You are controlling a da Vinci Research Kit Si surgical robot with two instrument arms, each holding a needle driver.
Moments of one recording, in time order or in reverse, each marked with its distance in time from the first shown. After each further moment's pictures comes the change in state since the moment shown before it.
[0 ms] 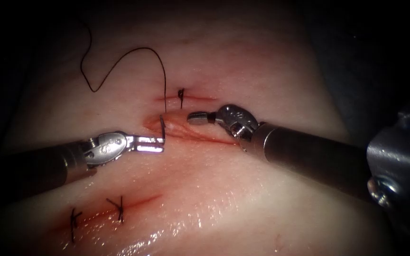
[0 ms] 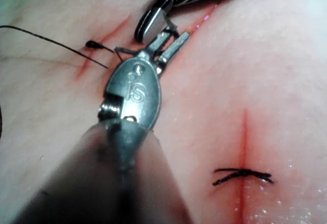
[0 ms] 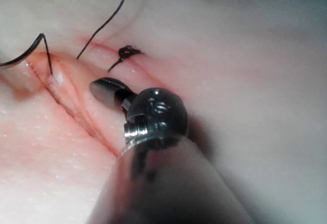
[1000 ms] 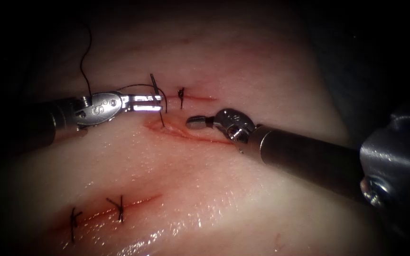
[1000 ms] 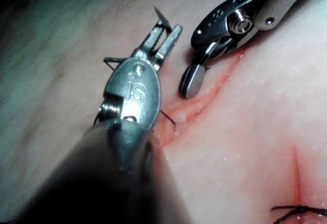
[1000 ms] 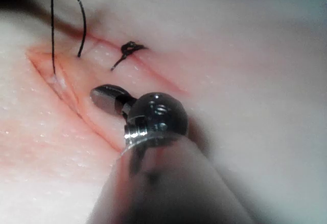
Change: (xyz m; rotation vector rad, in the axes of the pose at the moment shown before) right arm -0.002 0.000 0.001 -0.006 -0.031 0.073; left arm 0.005 -0.007 0.000 0.050 -0.015 0.069
